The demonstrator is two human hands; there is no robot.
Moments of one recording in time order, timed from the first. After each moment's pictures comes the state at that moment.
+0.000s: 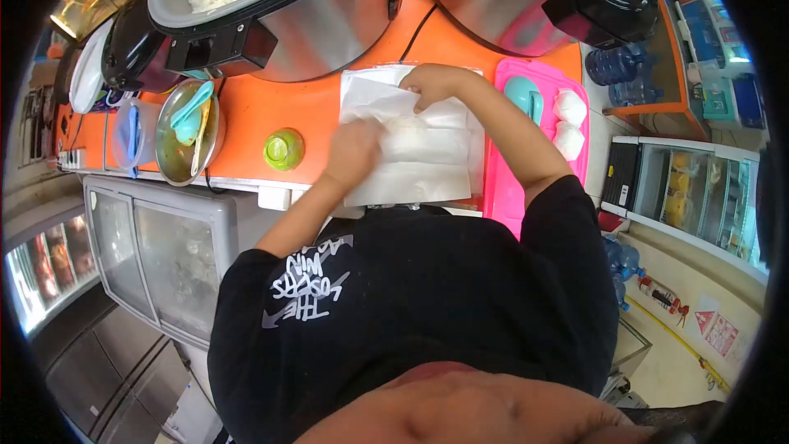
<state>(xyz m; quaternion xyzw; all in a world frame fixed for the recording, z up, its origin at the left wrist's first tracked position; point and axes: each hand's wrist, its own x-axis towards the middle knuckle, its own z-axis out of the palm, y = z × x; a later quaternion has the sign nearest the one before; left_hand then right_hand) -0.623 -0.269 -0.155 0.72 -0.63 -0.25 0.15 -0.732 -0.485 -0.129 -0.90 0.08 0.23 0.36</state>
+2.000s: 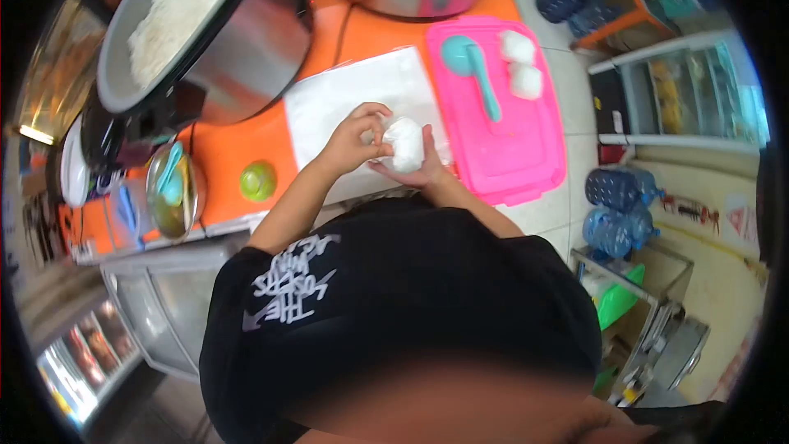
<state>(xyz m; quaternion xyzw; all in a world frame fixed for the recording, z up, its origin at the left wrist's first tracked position) -0.665 -0.309 -0.136 0.44 -0.62 -0.53 0.37 -0.838 -0.310 -0.187 -0.03 0.13 -0.29 0.95</state>
